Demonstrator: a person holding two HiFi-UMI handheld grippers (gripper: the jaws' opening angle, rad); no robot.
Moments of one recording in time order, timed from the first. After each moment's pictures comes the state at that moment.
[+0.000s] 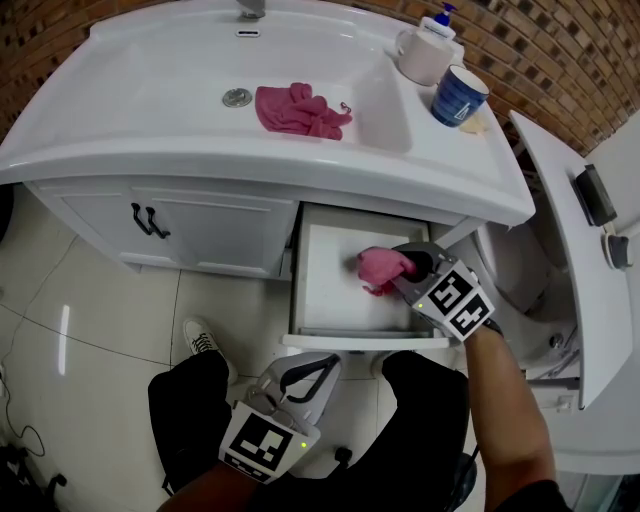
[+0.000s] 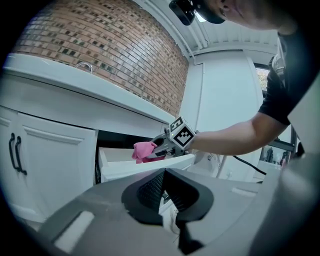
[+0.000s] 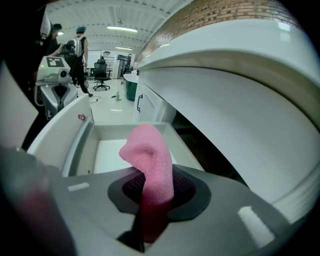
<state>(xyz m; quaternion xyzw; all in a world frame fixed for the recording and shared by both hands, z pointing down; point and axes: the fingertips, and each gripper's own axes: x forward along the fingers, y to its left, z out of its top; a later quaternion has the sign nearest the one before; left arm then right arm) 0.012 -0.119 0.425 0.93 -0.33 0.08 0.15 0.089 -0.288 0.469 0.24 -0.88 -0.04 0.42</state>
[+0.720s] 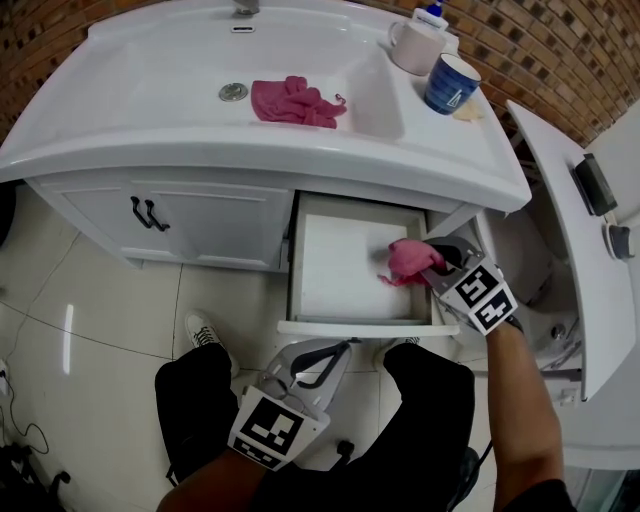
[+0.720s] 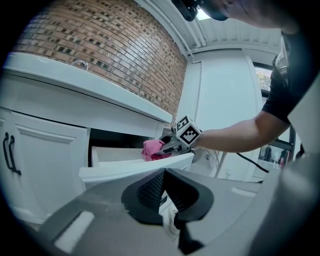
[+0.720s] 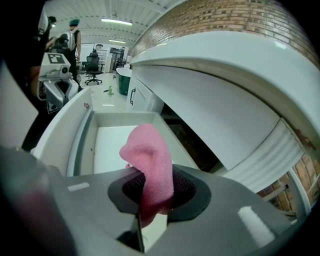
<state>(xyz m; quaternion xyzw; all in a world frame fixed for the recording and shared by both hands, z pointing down) 0.033 -0.120 0.427 0.93 -0.32 0.09 0.15 0.154 -0.285 0.460 0.29 -0.85 -0.05 0.44</state>
